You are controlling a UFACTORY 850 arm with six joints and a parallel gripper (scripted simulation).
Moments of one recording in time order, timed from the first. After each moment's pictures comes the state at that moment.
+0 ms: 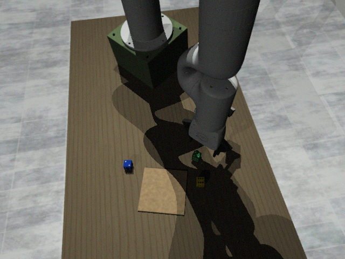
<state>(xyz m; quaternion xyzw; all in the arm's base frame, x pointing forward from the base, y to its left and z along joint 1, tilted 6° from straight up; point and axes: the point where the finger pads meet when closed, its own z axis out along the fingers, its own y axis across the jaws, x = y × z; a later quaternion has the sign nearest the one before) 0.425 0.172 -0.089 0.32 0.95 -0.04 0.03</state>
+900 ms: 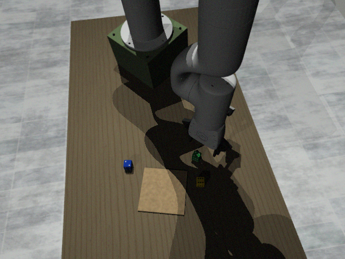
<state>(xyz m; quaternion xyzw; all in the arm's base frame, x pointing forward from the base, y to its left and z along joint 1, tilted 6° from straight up) 0.425 0.172 -0.088 0.32 0.95 -0.03 0.04</state>
